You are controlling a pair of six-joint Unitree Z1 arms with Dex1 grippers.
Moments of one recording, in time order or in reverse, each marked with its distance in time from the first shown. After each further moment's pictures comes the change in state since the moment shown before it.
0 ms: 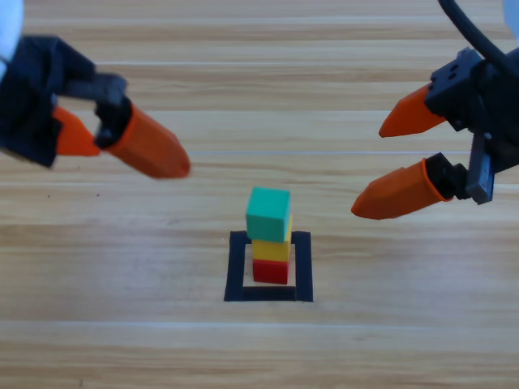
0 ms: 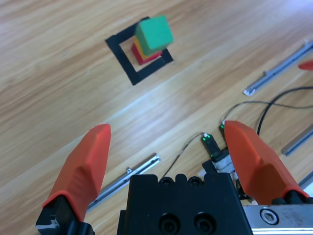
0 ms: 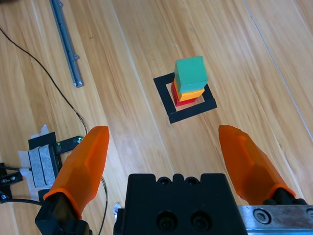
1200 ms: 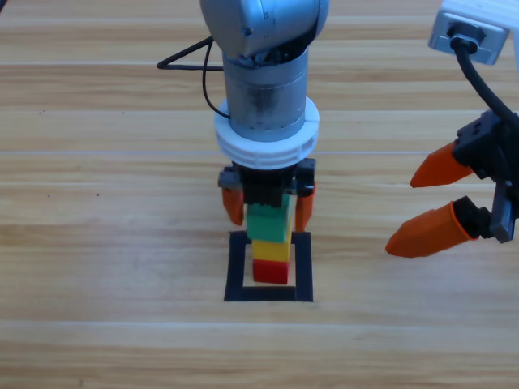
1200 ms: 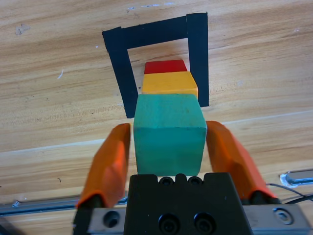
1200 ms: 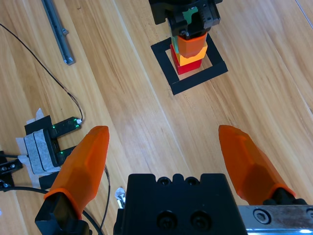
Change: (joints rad) arm 0 0.073 0.898 -0.813 0.480 -0.030 -0.277; arm 1 -0.129 0.005 0.178 -0.084 0.112 0.000
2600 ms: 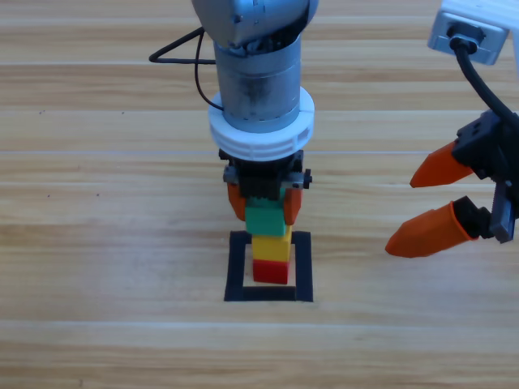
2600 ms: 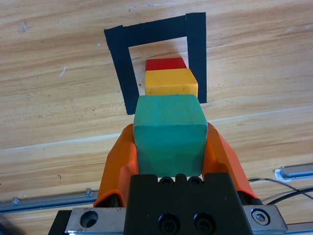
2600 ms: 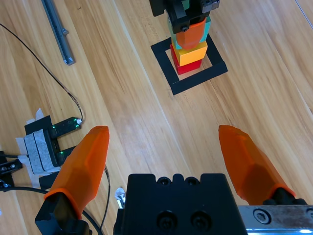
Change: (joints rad) arm 0 0.010 -0.022 0.006 0.000 -0.012 0.000; arm 1 0.000 0.000 0.000 0.000 0.000 0.000
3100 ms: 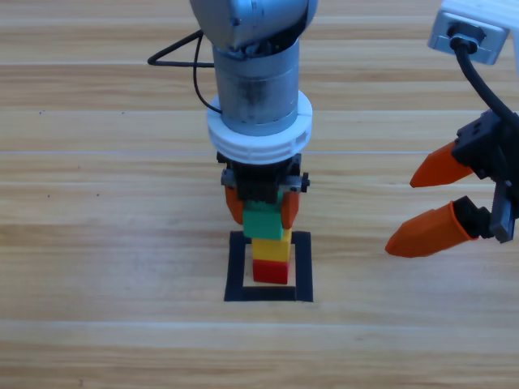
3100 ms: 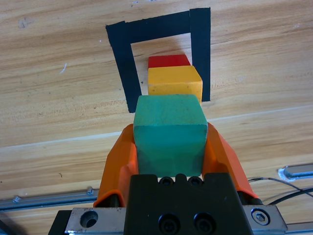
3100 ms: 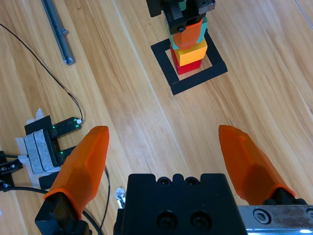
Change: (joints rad) arm 0 0.000 -0.002 0.012 0.000 -0.003 0.000; arm 1 0.000 0.000 0.000 0.000 0.000 0.000
